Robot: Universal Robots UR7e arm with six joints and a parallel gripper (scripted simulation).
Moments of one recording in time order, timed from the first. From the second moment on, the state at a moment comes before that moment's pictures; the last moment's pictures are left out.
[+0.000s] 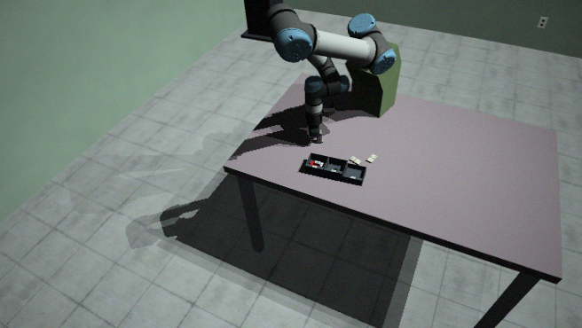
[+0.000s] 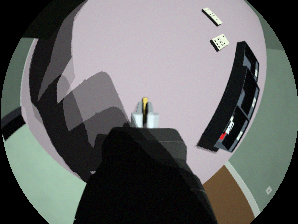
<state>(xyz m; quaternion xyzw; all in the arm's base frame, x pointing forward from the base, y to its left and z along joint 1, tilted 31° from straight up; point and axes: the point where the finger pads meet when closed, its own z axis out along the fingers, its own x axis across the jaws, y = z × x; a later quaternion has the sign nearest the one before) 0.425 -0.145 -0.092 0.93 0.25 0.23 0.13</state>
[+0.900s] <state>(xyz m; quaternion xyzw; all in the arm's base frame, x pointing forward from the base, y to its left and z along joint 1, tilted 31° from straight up) 0.414 -0.142 -0.075 0.93 0.25 0.23 0.13</state>
